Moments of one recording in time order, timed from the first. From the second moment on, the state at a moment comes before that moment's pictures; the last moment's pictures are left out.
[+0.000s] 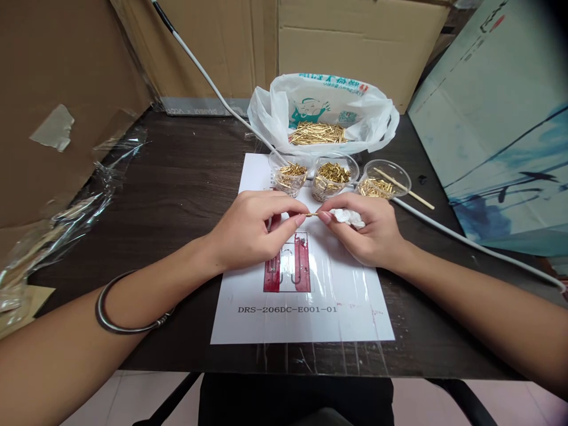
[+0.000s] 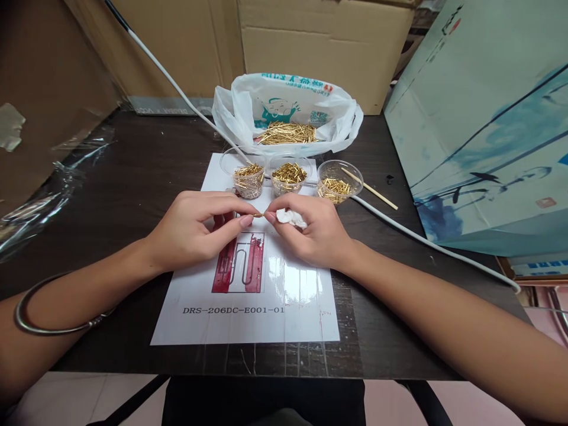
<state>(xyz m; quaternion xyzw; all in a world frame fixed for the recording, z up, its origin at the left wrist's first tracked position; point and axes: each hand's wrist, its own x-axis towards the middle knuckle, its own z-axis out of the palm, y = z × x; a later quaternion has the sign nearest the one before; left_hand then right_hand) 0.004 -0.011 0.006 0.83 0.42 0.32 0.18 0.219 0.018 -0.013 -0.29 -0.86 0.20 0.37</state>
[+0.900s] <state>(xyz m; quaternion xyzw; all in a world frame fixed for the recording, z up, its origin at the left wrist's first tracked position) 0.005 -0.008 0.000 0.81 0.46 0.33 0.18 0.224 0.010 0.018 -0.28 -0.90 -0.01 0.32</state>
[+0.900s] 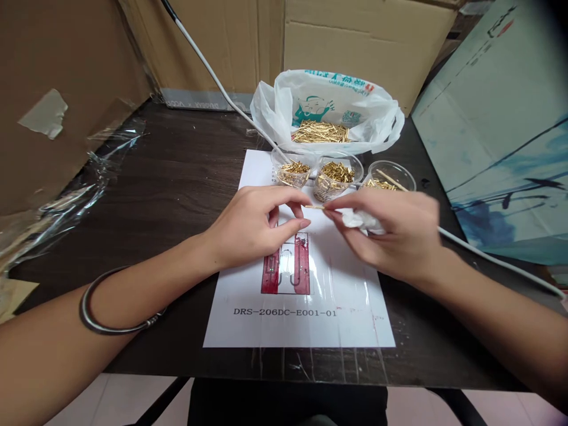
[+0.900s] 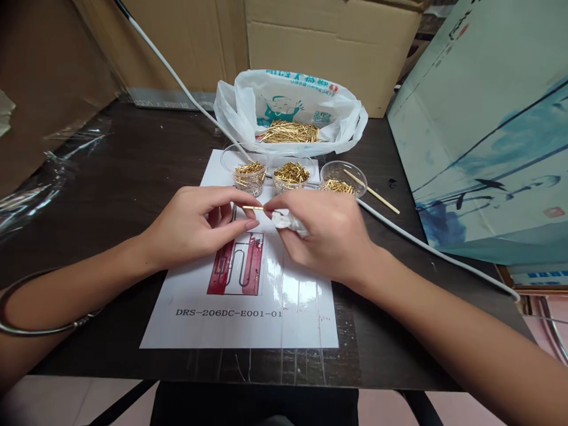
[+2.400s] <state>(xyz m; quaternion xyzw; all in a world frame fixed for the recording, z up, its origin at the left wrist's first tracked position) 0.004 -0.016 0.006 0.81 0.44 0.31 0.21 0.207 0.059 0.084 -0.19 -0.97 0.12 0.08</state>
